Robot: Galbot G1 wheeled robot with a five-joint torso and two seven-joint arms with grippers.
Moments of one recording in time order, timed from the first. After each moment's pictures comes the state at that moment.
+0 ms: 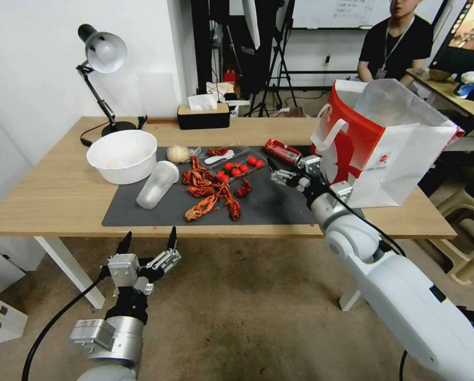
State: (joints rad) left arm 1.83 -1.56 -0.52 -2.37 -0.19 0.01 -0.01; right arm -0.77 1.00 0.05 1.78 0.56 -0.14 0.15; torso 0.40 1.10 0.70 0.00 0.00
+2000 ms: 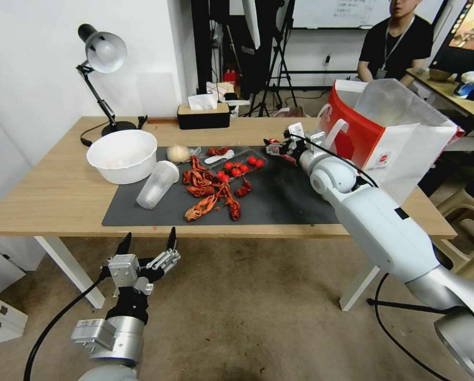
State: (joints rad) left arm 1.83 -1.56 -0.52 -2.36 -0.20 0.01 -0.01; right arm -0.34 1.08 -0.12 1.36 0.59 -0.41 0.07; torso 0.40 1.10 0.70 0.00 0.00
